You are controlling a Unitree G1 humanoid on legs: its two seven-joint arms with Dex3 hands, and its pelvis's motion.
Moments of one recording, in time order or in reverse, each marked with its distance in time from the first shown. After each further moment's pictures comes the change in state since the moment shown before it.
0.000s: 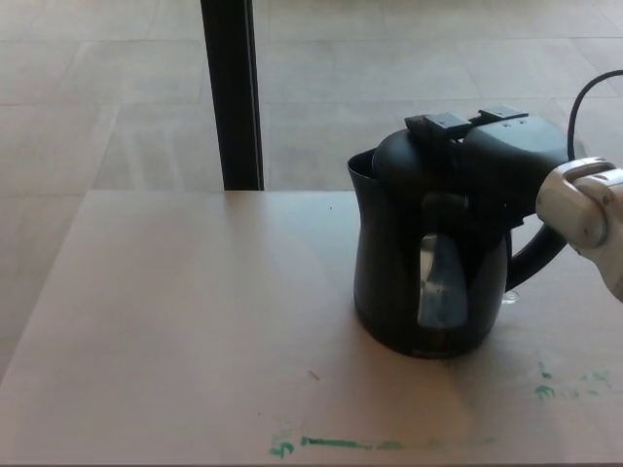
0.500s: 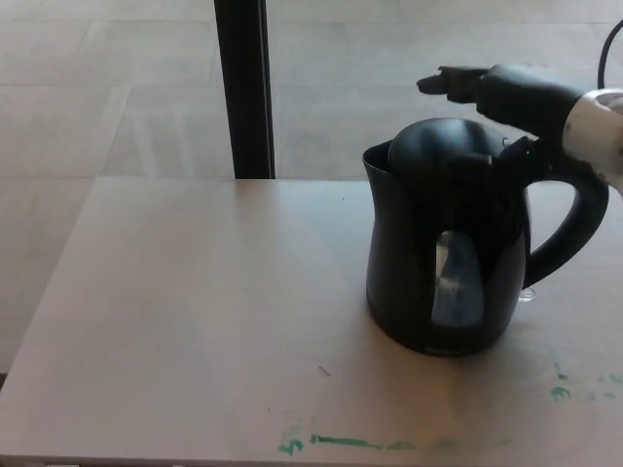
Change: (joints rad) left_arm 0.002 0.000 0.000 -0.001 0.000 0.000 0.004; right_arm -0.115 -0.006 -0.193 0.055 0.095 -0.010 0.216
